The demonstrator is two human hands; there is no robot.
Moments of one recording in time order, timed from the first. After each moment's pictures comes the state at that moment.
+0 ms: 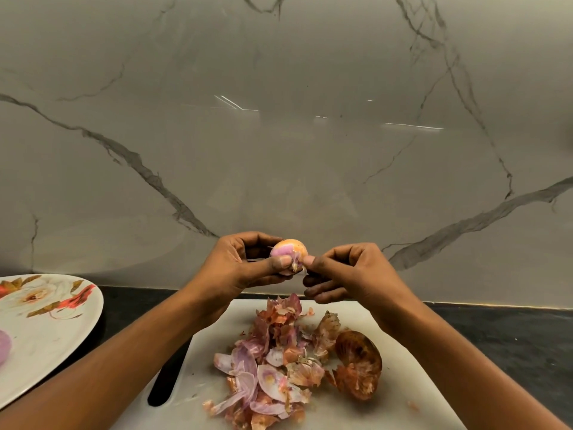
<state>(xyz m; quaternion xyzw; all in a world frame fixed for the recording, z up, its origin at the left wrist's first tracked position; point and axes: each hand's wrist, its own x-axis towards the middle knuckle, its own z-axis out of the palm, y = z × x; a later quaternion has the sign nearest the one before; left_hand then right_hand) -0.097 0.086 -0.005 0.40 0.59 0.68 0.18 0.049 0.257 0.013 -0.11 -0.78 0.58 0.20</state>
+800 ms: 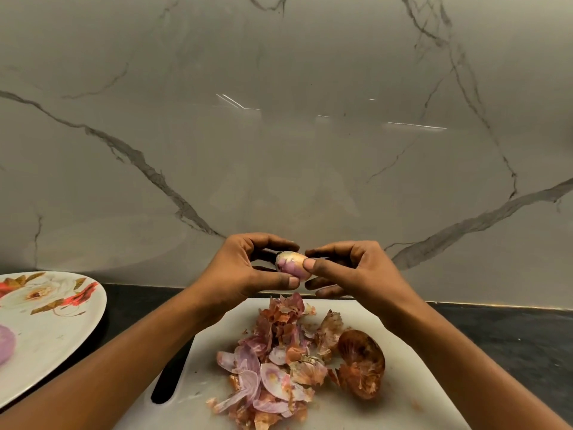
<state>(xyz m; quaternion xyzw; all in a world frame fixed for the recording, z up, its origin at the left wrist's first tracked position) -0.098 0.082 -0.008 0.46 0.63 0.62 0.13 0.048 0.261 0.009 -0.07 -0.81 0.54 0.23</state>
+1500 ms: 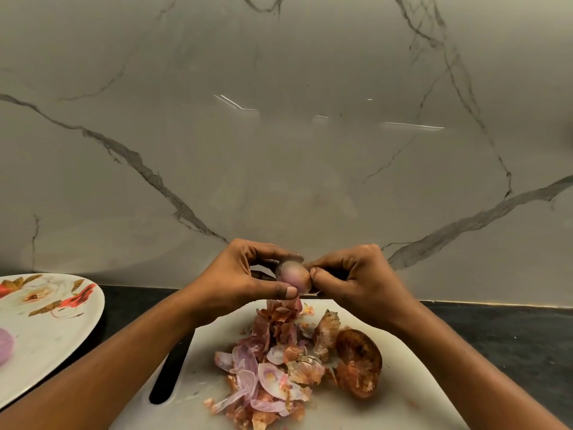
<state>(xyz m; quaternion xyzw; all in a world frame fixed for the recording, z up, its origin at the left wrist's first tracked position) -0.103 0.080 -0.007 0.51 0.65 0.55 0.13 0.047 0.273 -0.003 0.02 -0.90 0.31 0.29</state>
